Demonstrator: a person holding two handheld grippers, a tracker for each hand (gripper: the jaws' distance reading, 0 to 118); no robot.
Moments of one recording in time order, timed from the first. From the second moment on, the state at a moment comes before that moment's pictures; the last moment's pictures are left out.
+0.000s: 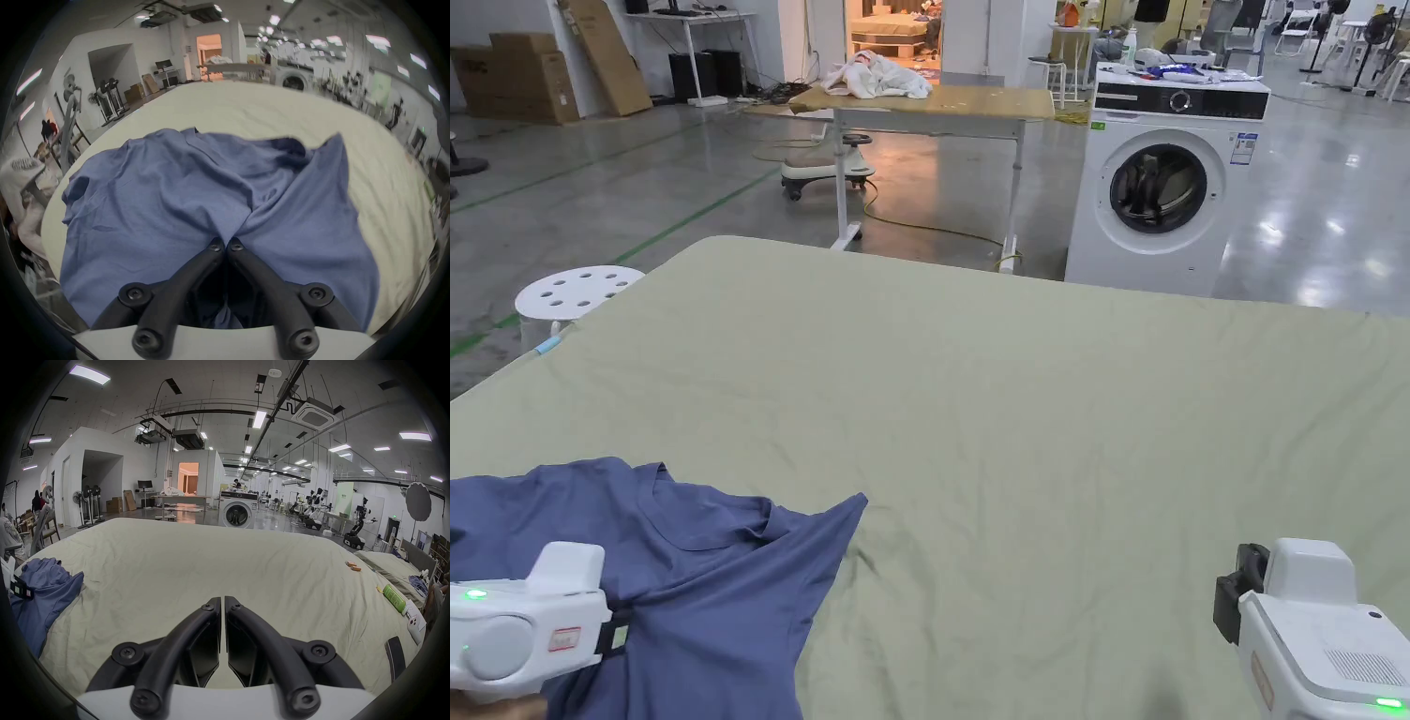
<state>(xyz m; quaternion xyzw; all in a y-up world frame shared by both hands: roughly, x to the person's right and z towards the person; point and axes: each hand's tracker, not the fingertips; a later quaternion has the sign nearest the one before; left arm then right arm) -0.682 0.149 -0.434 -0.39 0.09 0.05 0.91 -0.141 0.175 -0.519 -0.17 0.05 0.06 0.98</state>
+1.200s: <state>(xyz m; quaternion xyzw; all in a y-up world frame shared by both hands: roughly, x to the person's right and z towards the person) -0.407 0.393 -0.562 -0.10 -0.24 0.00 0.97 -0.038 0.229 -0.480 -0.10 -0.04 0.02 0.99</state>
